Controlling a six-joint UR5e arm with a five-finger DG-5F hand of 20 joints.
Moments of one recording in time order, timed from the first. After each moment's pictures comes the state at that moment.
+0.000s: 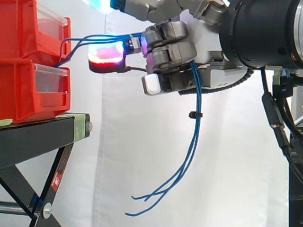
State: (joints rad) arm 0.49 -2.00 -1.66 -2.10 -0.30 -0.70
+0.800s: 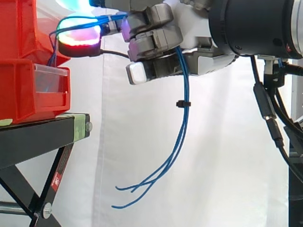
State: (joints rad) arm 0.50 -2.00 -1.66 -2.10 -0.43 -0.77
